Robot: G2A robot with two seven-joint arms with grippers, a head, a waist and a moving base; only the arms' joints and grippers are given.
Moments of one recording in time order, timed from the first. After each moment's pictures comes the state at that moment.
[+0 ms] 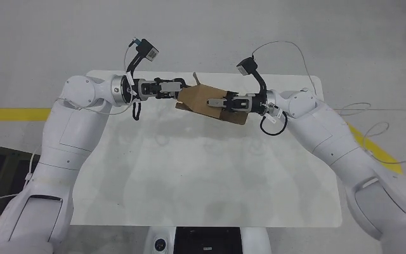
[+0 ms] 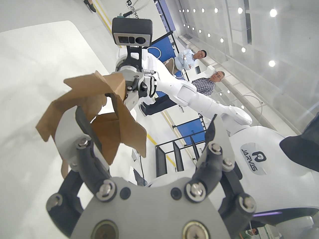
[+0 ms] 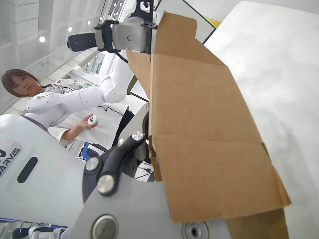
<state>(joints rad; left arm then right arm) 0.60 -1.07 -1.10 -1.22 -0.56 -0.42 -1.29 -0.35 -1.16 0.47 -0.92 0.73 -0.82 1.00</state>
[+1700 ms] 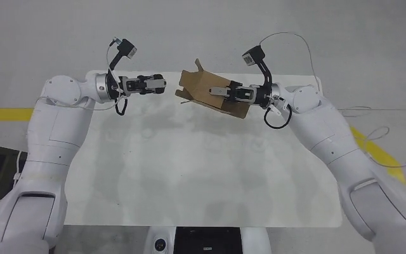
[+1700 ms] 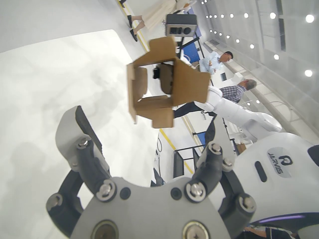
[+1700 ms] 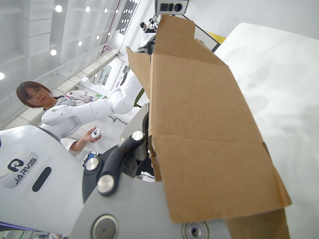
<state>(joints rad) 0.57 -1.04 -1.17 -1.05 -0.34 -0.53 -1.29 -0.41 -1.18 0.66 -0.96 0.73 -0.74 1.08</state>
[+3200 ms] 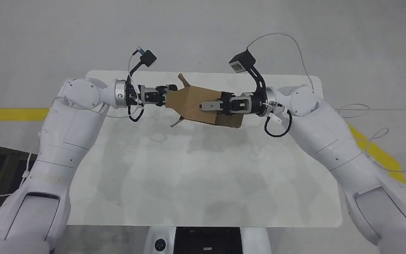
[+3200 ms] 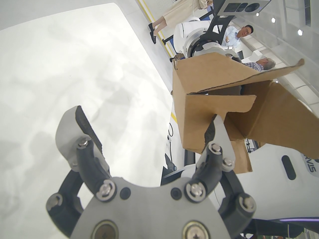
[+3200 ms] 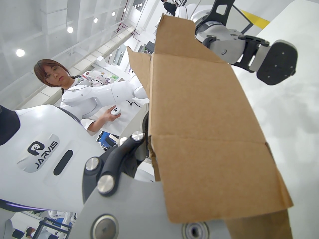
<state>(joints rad) 0.57 -1.05 -1.05 -1.14 -0.32 -0.55 -1.27 -0.42 -1.15 0.63 -1.15 0.79 -0.67 1.15</state>
